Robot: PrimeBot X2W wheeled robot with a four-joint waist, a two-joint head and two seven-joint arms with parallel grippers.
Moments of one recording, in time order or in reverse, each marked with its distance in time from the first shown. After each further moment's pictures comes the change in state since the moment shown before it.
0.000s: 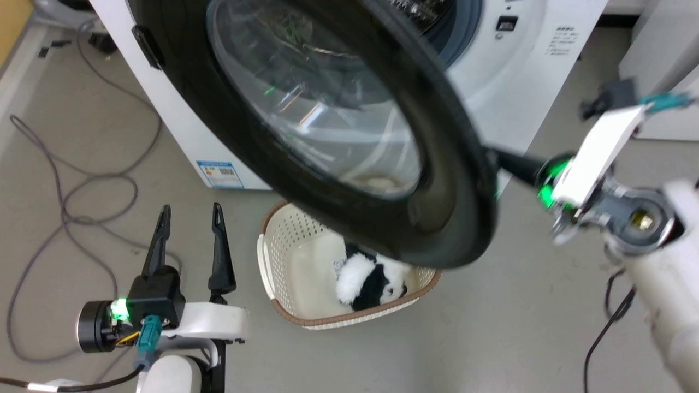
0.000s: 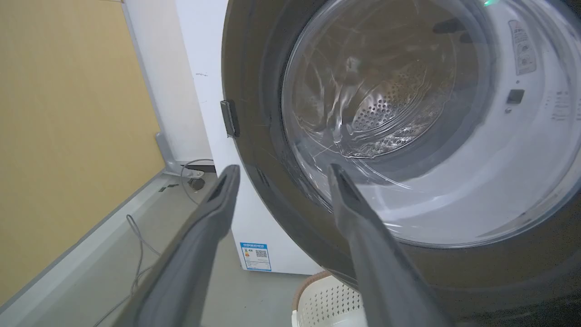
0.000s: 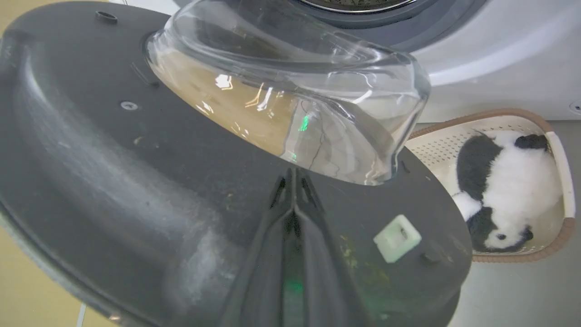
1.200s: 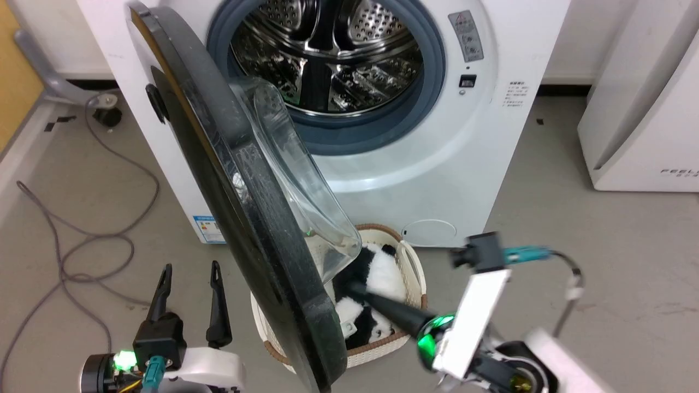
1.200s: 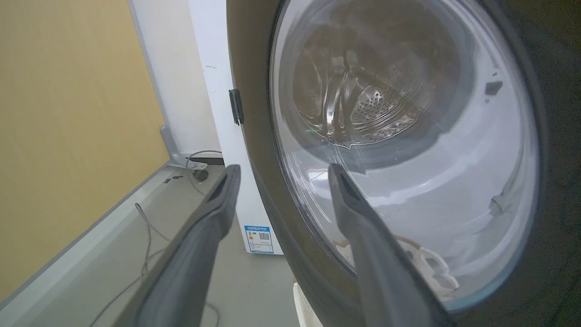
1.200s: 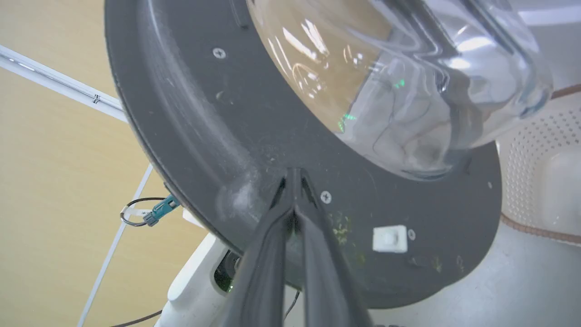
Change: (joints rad) left arm 0.123 0.006 0.015 0.058 0.004 0.002 0.000; right arm 0.413 0.159 0.215 -0.371 -0.123 0.000 -0.224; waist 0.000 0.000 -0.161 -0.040
